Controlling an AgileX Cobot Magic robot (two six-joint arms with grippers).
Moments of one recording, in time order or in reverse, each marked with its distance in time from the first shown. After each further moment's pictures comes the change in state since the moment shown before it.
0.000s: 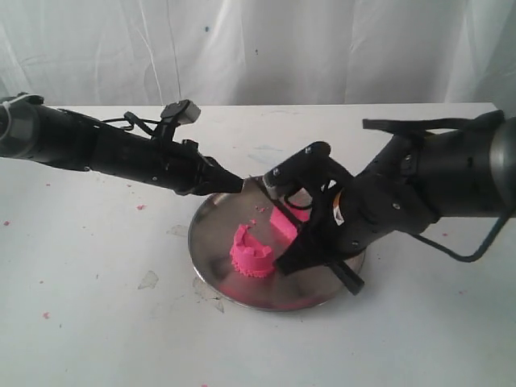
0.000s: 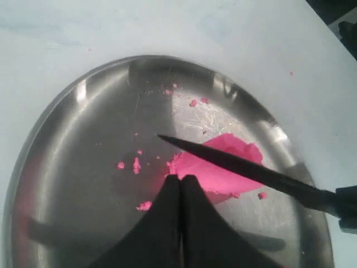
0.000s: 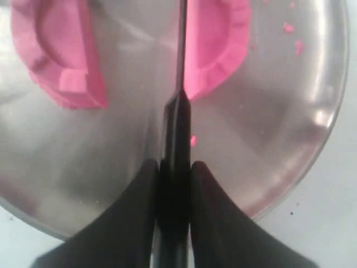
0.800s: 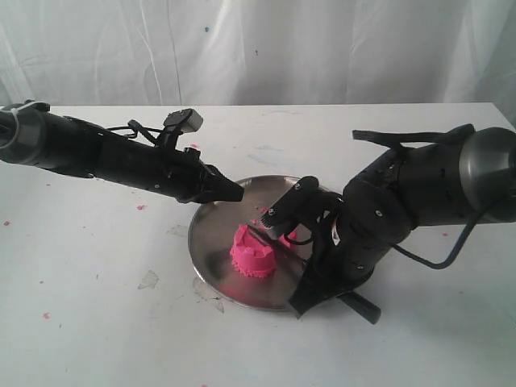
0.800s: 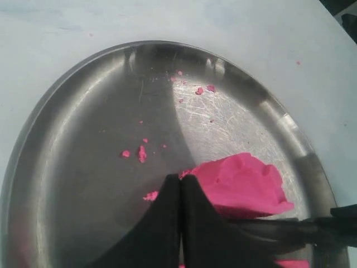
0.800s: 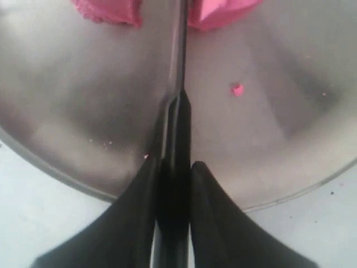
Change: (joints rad) left arm -0.005 0.036 0.000 -0.002 -0.002 0.020; right arm 0.000 0.078 0.000 0.117 0.100 -0.255
